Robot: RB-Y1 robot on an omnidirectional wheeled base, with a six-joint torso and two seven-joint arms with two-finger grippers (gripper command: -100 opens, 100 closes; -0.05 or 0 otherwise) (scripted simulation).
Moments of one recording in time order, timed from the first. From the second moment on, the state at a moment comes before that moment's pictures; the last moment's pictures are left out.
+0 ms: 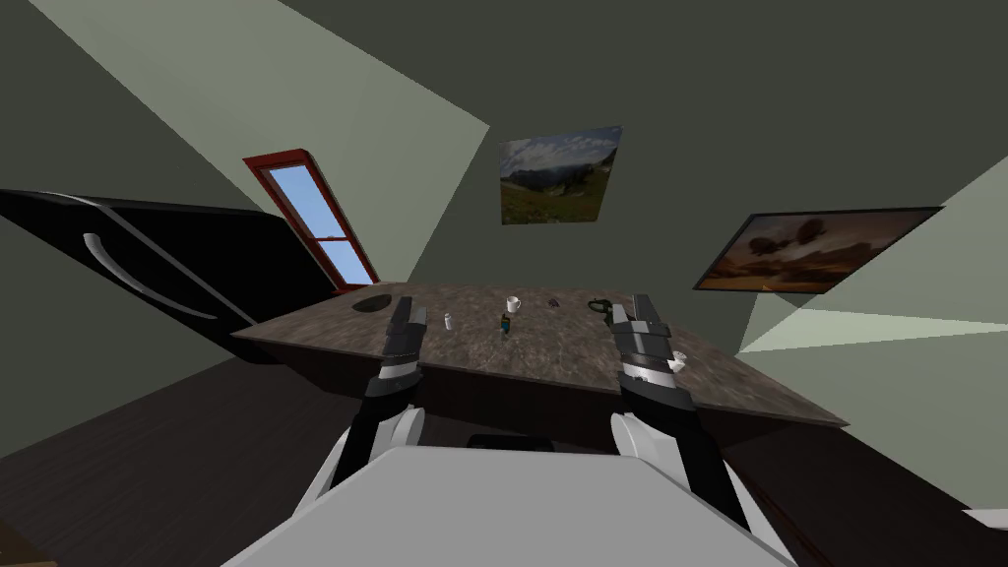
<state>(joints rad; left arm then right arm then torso) 0.52 0.01 0.00 -2.29 -0.05 -0.50 -0.17 0.53 0.04 -0.06 -2.35 0.00 -0.44 0.10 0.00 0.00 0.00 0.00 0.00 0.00</state>
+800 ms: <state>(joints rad) 0.44 0.11 -0.06 -2.14 -0.08 -0.50 -0.28 0.53 0.04 -0.06 -2.35 0.00 -0.44 0.10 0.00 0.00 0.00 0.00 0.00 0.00</state>
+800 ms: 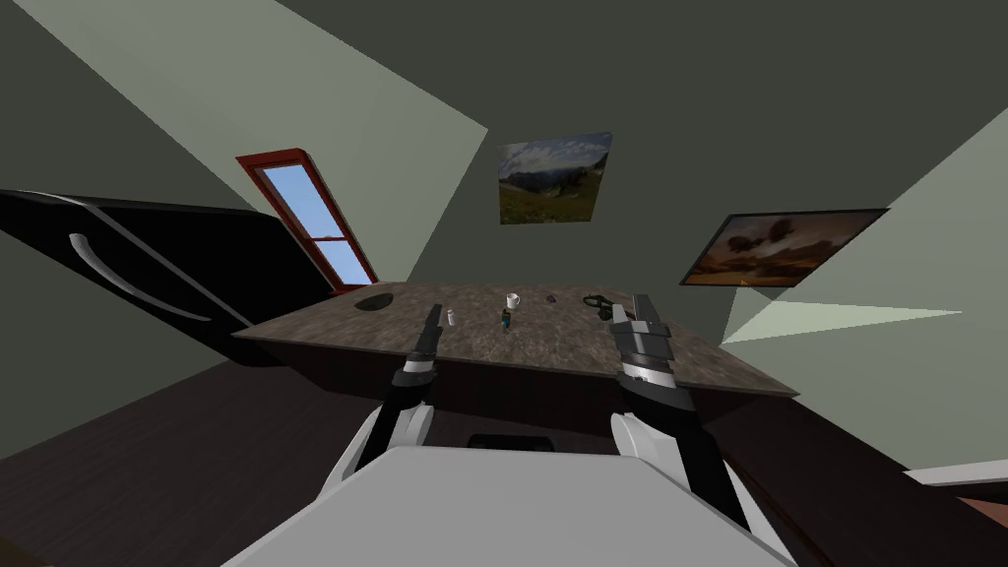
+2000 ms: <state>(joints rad) 0.33 0.20 -0.11 -1.87 -0.16 -0.49 -0.42 0.53 0.04 -0.06 -2.35 0.00 -0.44 0.10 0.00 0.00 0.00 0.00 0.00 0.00</state>
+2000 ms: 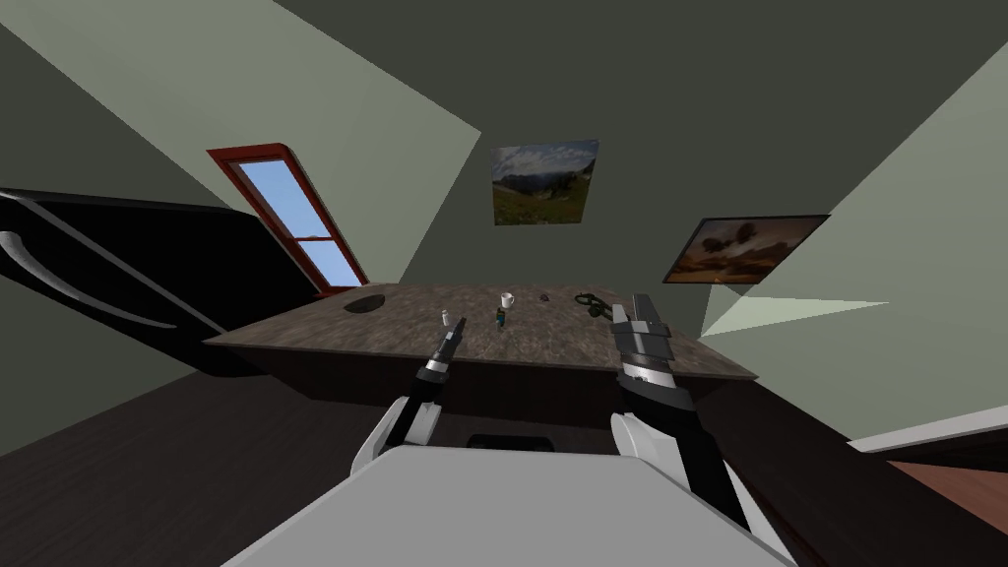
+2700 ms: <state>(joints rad) 0.30 0.20 -0.11 -1.71 -0.24 -0.47 -0.46 0.53 0.04 -0.06 -2.35 0.00 -0.44 0.10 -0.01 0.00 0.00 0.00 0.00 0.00</state>
